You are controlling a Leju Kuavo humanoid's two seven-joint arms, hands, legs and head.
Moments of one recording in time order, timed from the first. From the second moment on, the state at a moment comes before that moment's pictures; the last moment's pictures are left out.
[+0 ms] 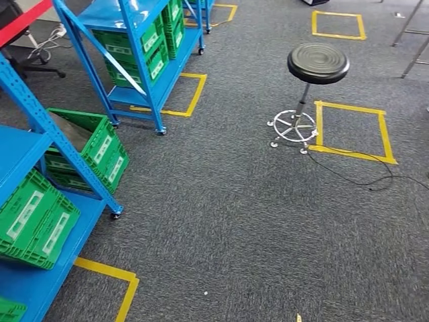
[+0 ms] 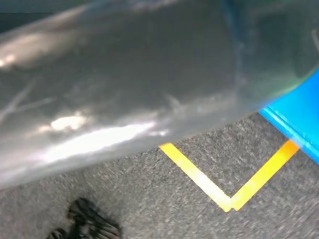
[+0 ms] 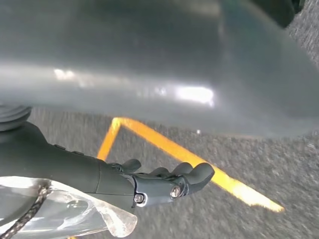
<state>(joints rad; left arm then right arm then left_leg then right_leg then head) -0.11 0.30 1.21 -0.26 -0.36 0.00 -0.18 0.00 0.13 -0.89 -0.15 1.10 -0.02 -0.34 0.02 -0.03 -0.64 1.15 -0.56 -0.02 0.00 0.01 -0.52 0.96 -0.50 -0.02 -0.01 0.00</state>
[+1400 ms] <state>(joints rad) -0.15 0.26 1.17 -0.26 -0.43 0.06 -0.23 -0.01 0.10 -0.88 -0.14 1.07 0.02 -0.32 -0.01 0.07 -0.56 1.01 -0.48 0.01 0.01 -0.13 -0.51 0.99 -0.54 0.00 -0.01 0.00</state>
